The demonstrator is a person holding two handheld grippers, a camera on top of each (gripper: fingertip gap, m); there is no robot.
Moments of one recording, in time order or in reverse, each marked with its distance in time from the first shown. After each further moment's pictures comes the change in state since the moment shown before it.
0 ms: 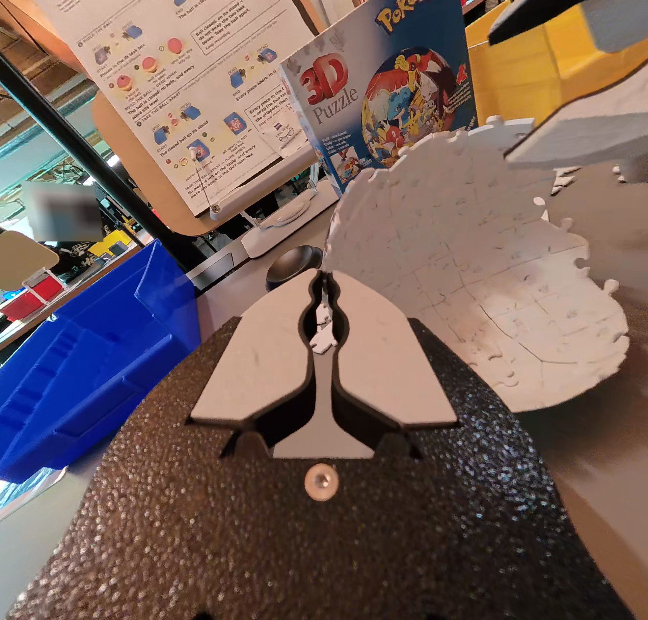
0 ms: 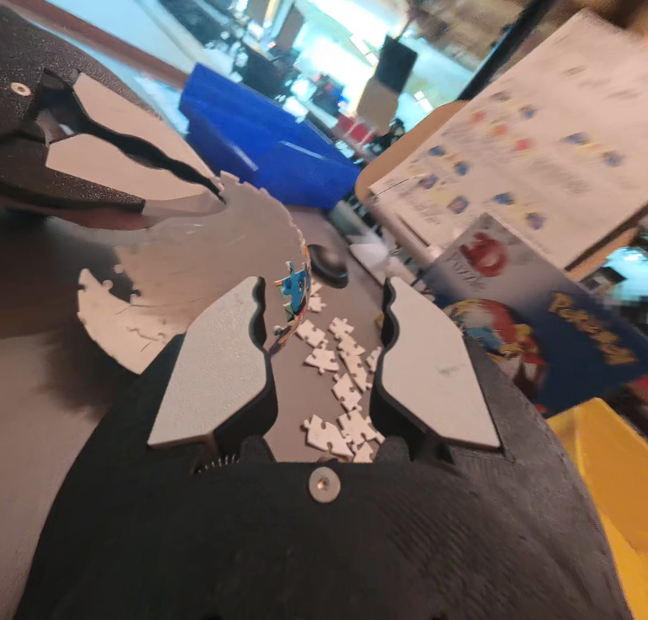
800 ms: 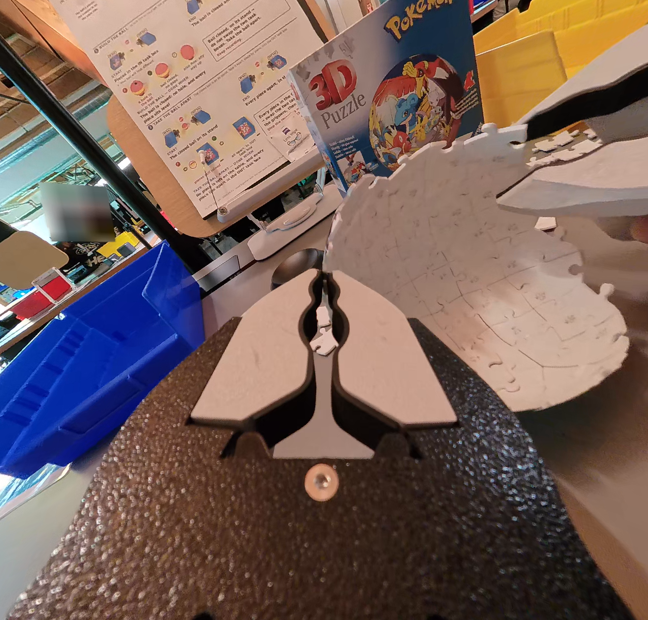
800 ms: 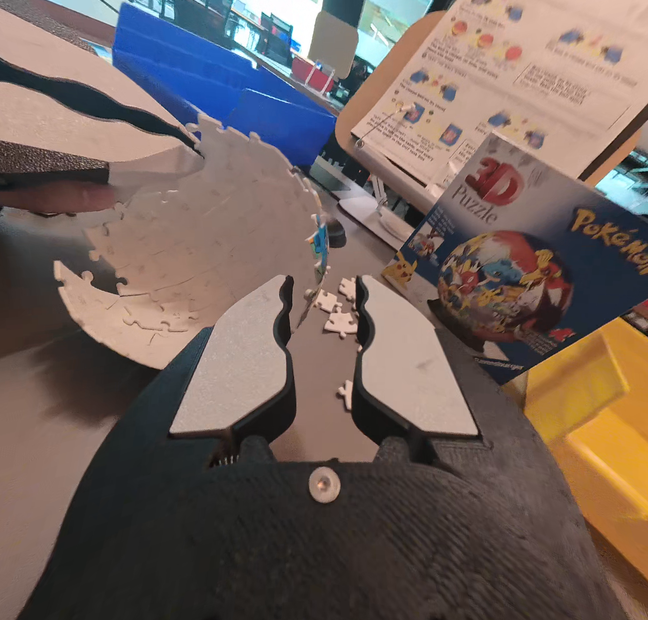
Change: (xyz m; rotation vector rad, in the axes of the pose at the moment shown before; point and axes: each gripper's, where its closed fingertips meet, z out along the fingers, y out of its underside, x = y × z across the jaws) left arm -0.003 -0.001 0.000 0.016 -0.022 -0.006; right arm -0.014 0.030 0.005 -0.125 0.122 0.126
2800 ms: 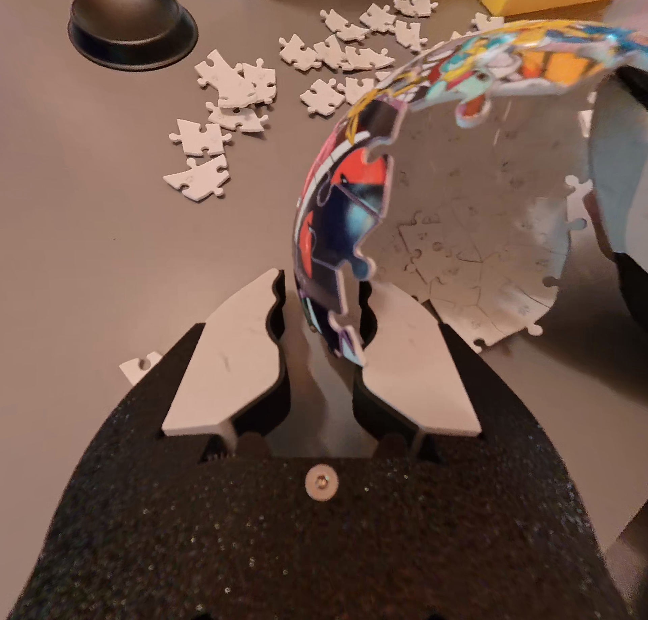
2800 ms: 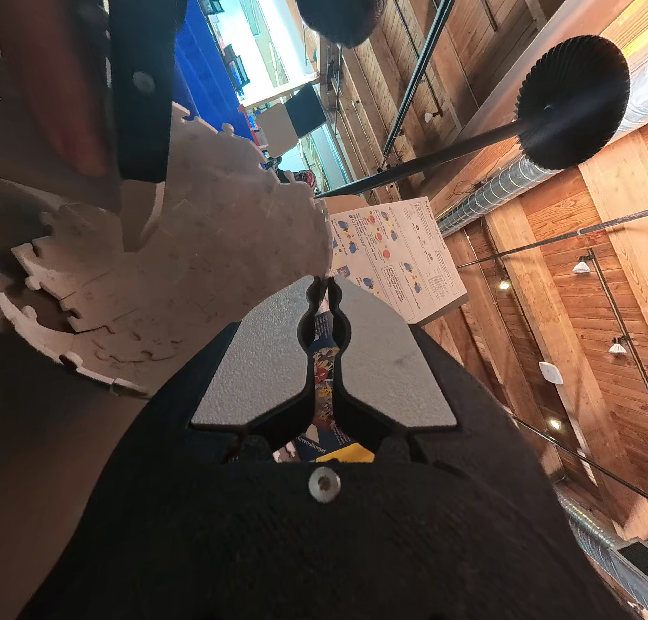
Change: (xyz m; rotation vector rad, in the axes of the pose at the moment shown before) left arm 0.054 0.055 -0.036 -0.549 0.383 -0.510; right arm -0.036 -0.052 -0.028 0.218 0.257 -0.792
